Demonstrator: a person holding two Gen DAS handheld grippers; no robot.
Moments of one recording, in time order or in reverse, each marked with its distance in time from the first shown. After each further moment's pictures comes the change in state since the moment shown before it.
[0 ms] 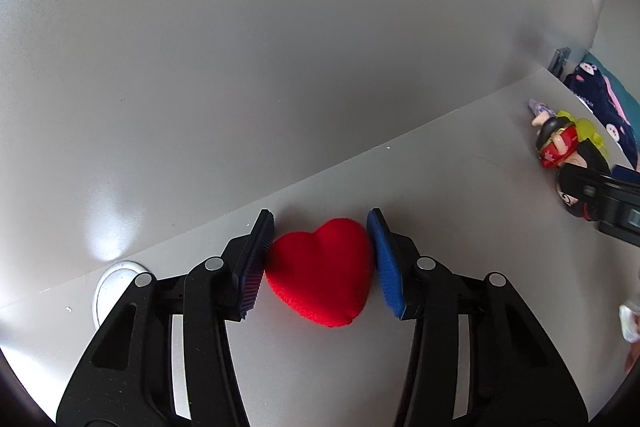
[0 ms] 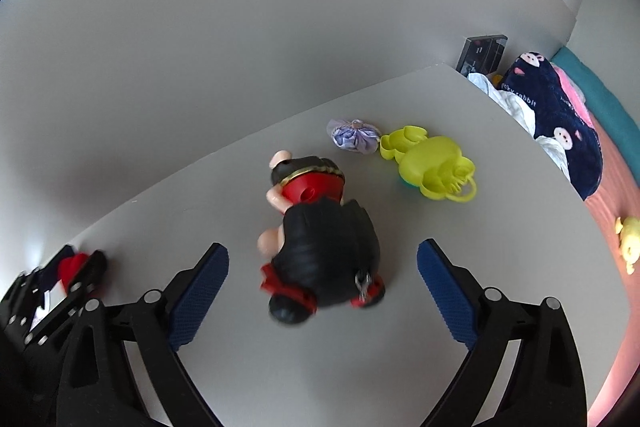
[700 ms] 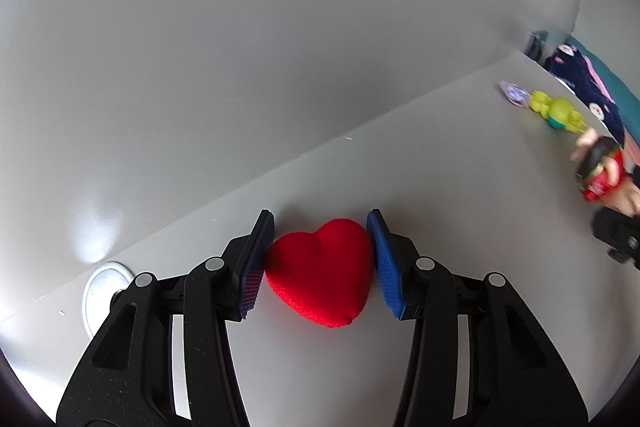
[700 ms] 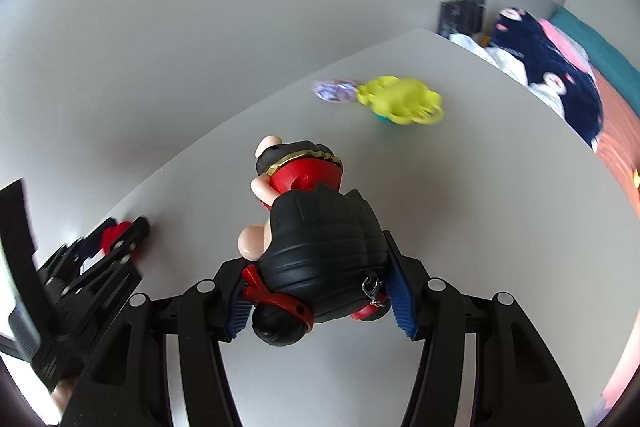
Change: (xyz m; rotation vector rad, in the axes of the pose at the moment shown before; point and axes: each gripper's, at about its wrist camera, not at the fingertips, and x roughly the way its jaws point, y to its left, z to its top) left arm -0.001 -0.028 -0.012 0.070 0.000 -0.047; right arm -0.055 -0.039 -0.055 0.135 -0.006 0.114
